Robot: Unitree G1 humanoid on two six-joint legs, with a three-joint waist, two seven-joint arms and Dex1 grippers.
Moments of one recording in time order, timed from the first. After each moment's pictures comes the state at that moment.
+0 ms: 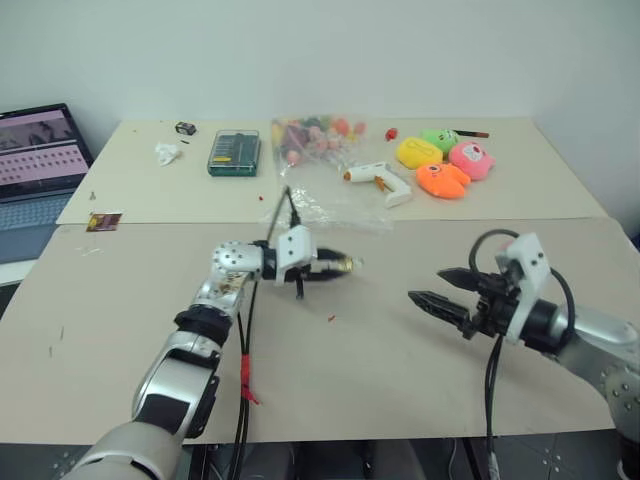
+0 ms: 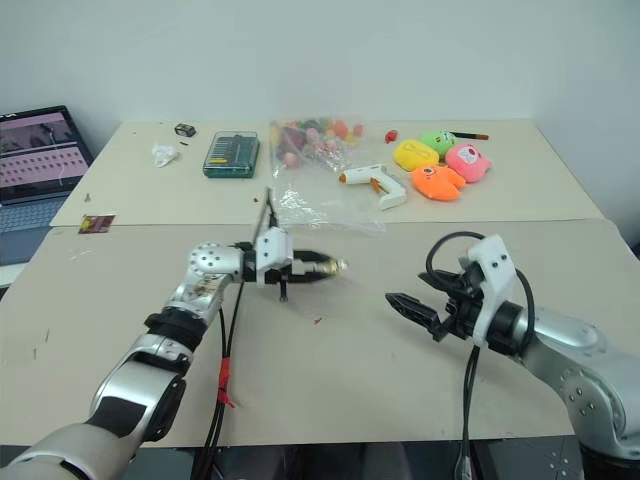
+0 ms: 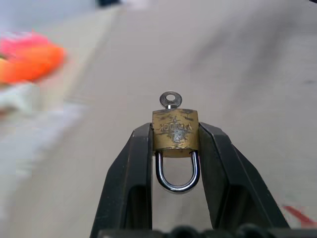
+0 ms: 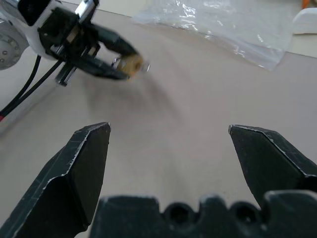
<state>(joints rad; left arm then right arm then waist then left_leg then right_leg) -0.75 0.30 -0.13 0.62 -0.05 -0.46 -1.10 -0.15 -0.73 -0.32 -0.58 0.91 1.00 0.52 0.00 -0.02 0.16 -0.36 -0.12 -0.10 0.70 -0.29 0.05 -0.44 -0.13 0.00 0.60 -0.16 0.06</state>
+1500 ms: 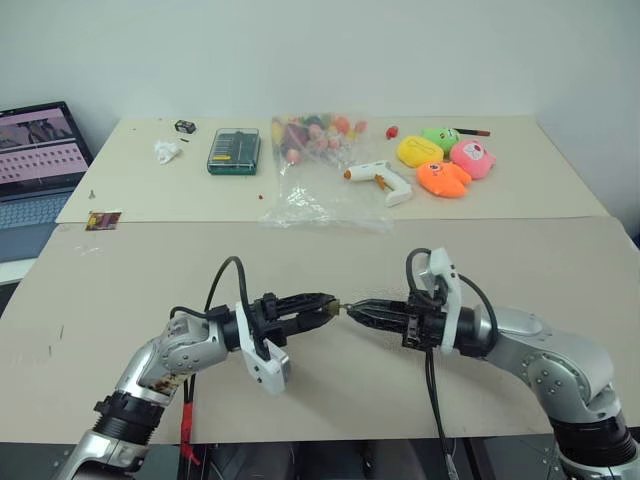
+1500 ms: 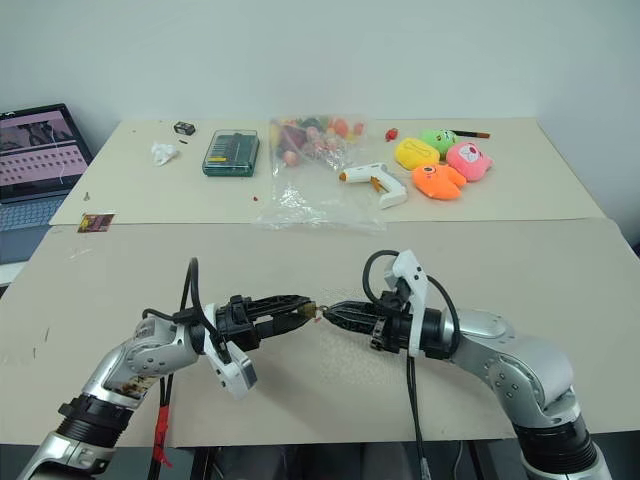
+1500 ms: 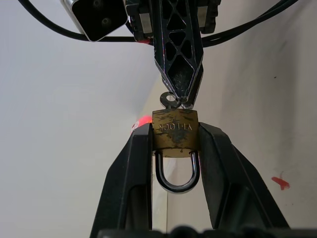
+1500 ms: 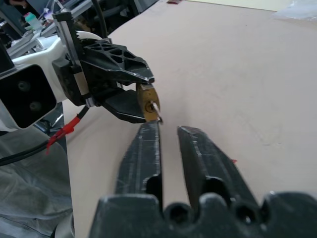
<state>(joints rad) -0.25 0.57 -0.18 -0.02 0.40 -0.93 -0.52 -0.22 -0.62 0.01 -0.53 0.89 0.88 0.68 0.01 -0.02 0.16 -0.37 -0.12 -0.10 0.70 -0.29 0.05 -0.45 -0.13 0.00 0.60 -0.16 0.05</state>
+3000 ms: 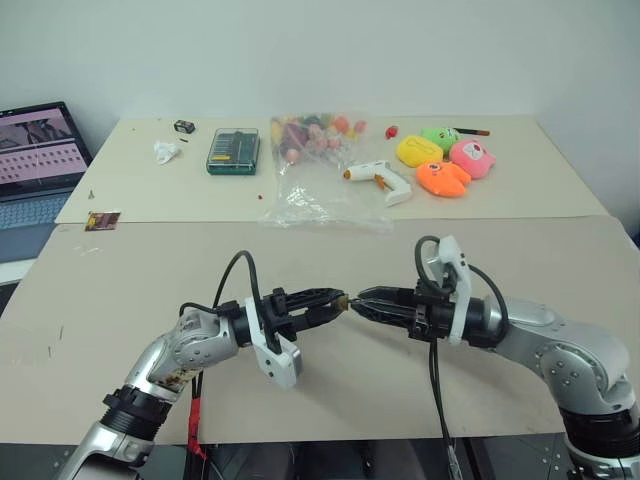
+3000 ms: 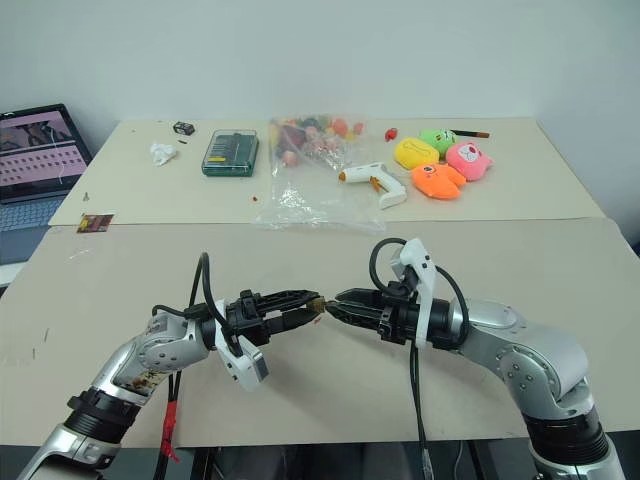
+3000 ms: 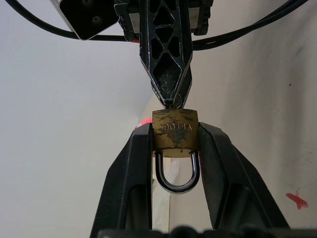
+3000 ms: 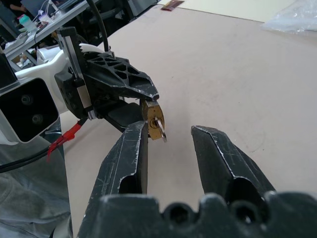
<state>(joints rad) -0.28 0.57 -0.25 -0.04 0.41 -0.87 -0.48 -0.26 -0.66 -0.03 -0.53 0.95 0.93 0.65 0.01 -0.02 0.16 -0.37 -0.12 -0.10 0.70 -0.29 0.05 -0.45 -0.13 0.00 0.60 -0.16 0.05</state>
